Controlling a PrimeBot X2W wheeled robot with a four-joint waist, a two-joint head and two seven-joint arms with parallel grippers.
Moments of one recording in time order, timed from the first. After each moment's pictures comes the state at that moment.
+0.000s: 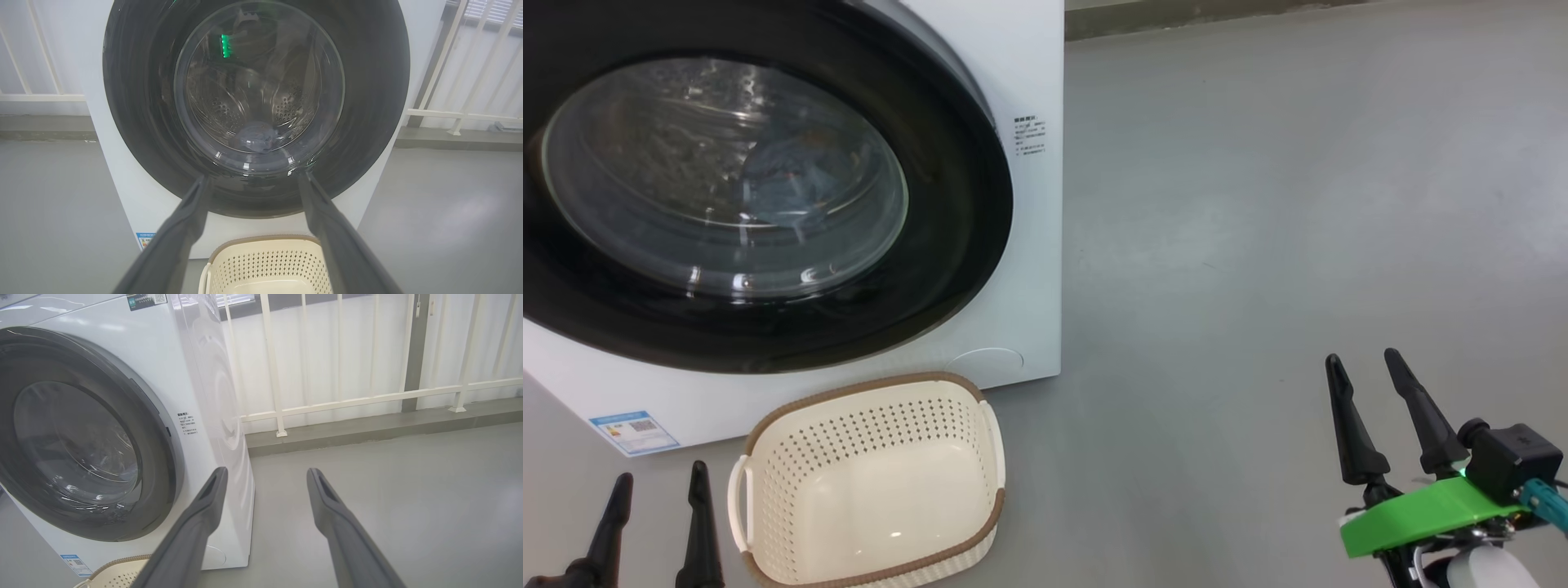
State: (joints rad) left arm 0.01 0.16 0.11 0.24 -0.30 -0.13 -0.26; right arm -0.09 -0.14 0.06 0.21 0.35 0.13 -0.26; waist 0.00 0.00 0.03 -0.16
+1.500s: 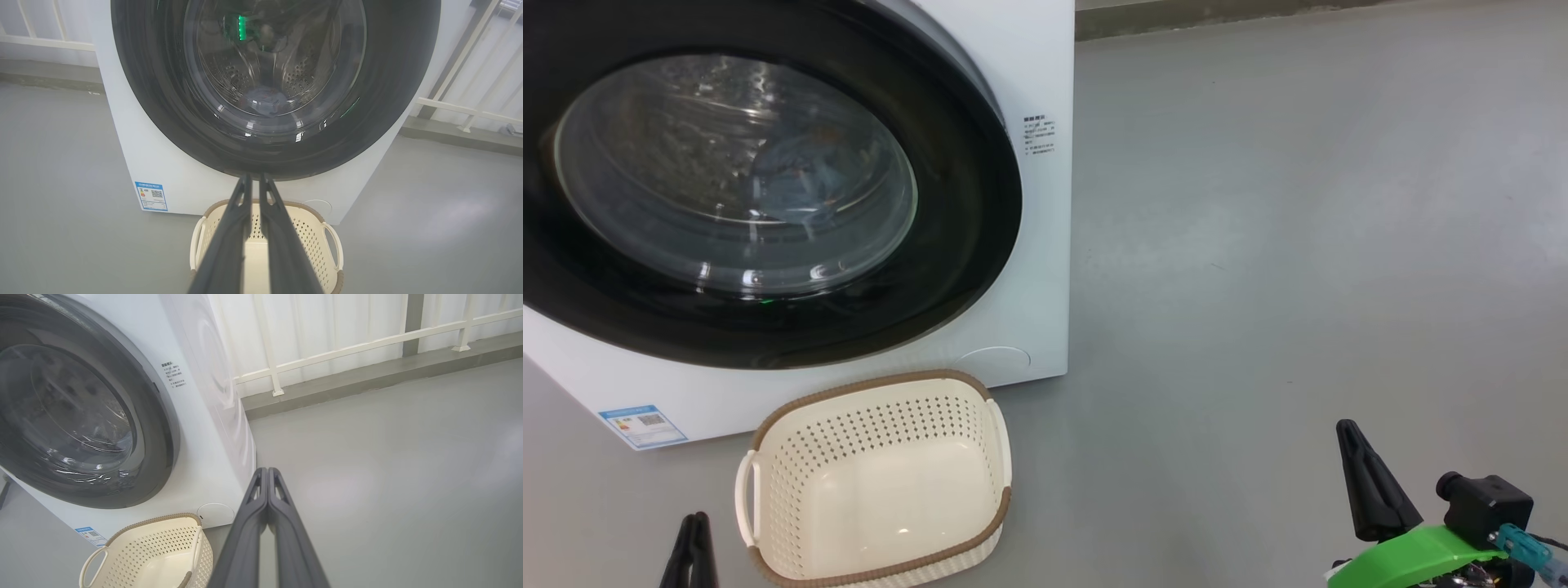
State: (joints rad) left arm 0.04 0.08 0.13 0.30 -0.30 -0.13 -0.24; right arm -0.01 -0.10 0.06 0.29 0.39 0.13 -0.25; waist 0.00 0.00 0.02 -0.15
